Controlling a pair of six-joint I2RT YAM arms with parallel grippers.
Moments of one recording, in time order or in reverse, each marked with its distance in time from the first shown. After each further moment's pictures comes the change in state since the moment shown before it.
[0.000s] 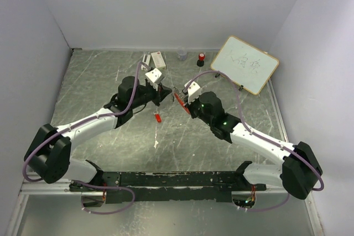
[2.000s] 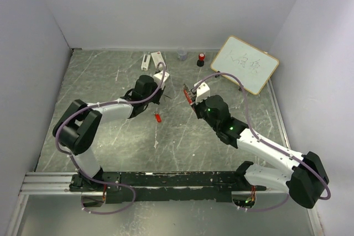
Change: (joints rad) left arm 0.038 0.361 0.127 -0.077 -0.327 0.122; right arm 0.001 -0.113 -0.058 -0.016 0.145 0.043
